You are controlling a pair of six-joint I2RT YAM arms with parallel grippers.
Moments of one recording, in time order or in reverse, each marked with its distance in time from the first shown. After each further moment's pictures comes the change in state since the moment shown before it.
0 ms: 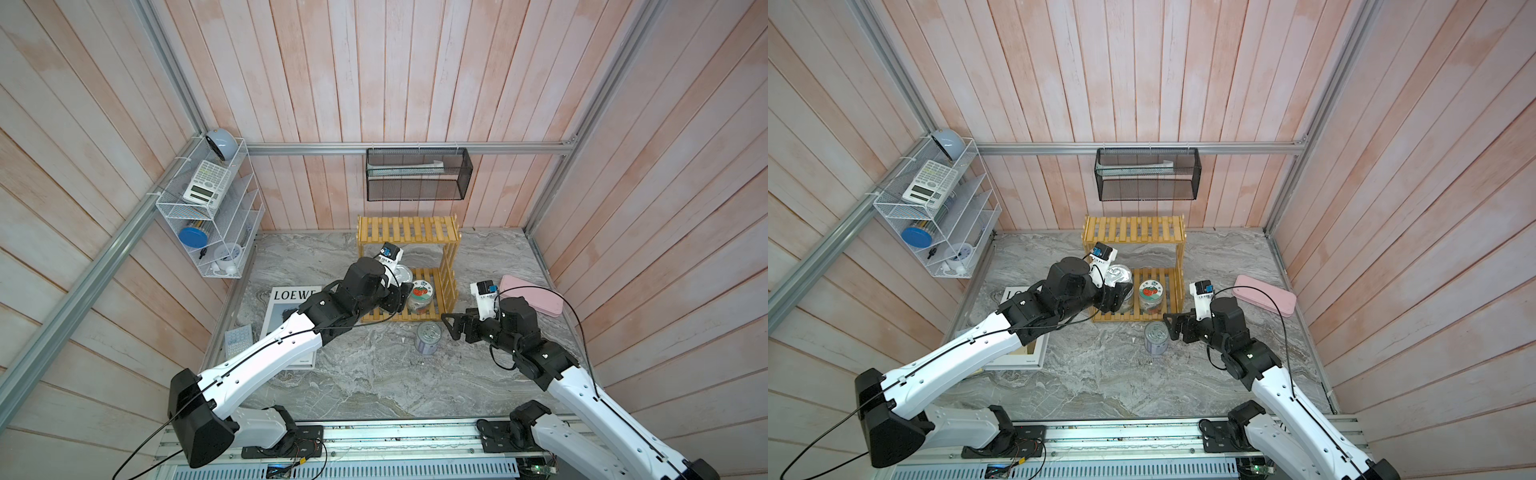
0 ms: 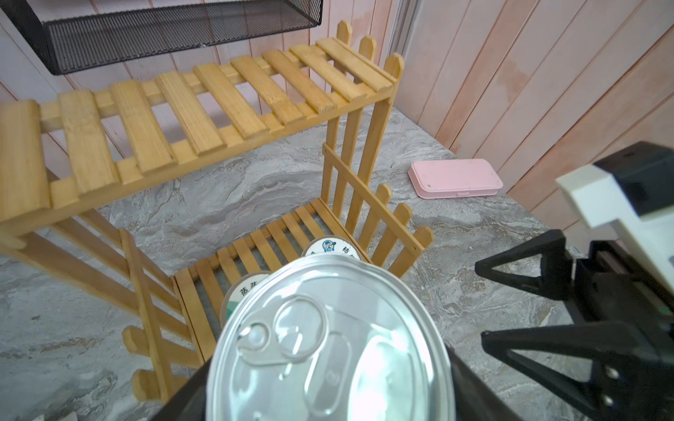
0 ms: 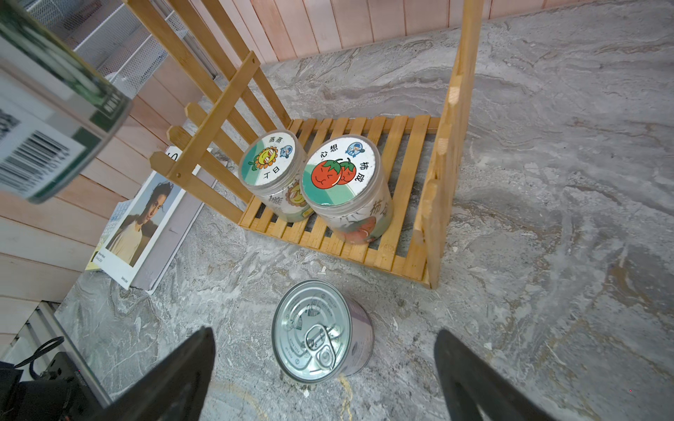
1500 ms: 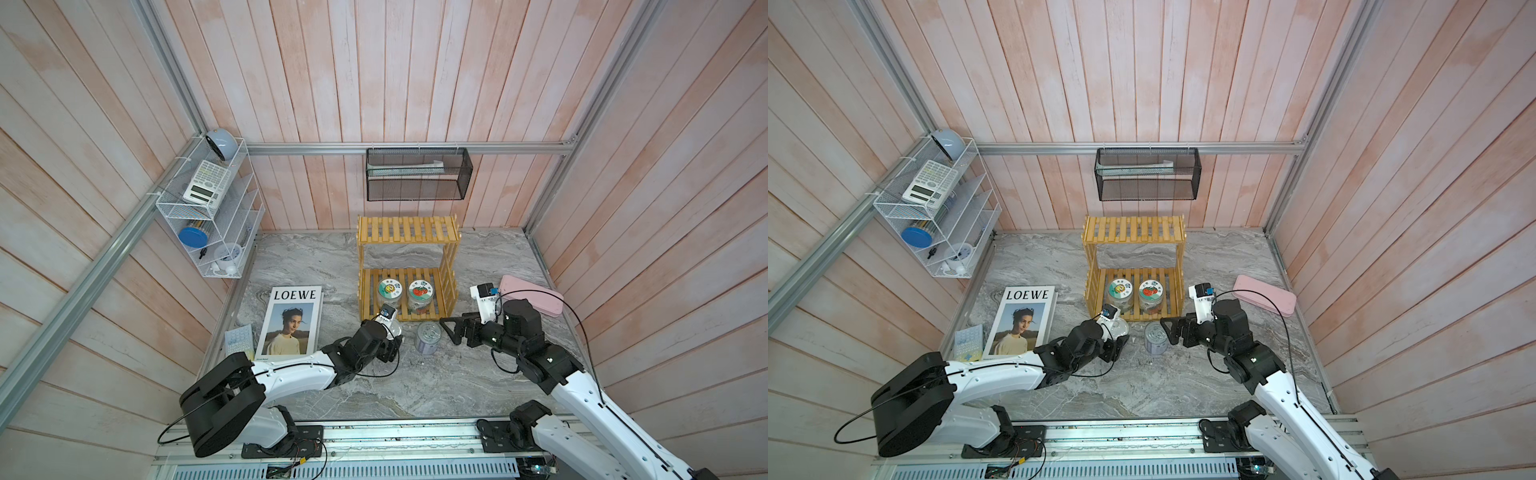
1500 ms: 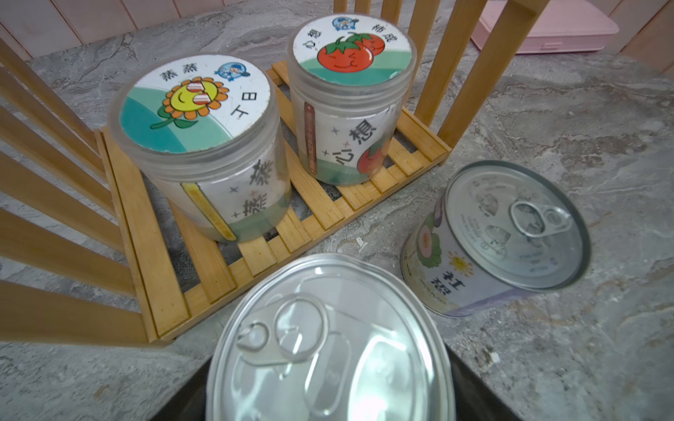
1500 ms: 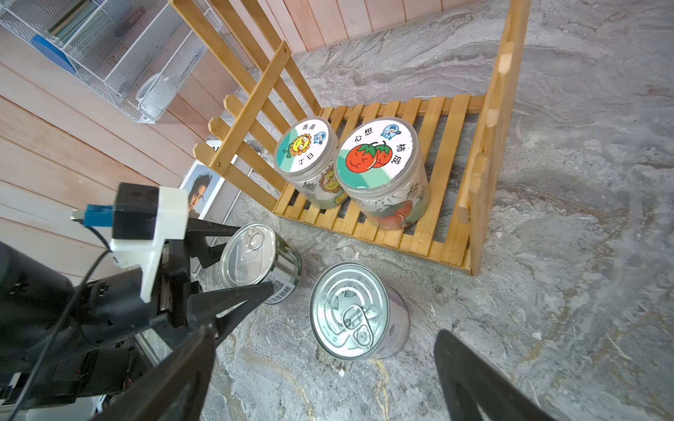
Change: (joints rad) left arm -0.103 0.097 -0.637 0.603 -0.123 -0.029; right arm 0.000 -0.036 0.000 -0.026 -0.103 0.060
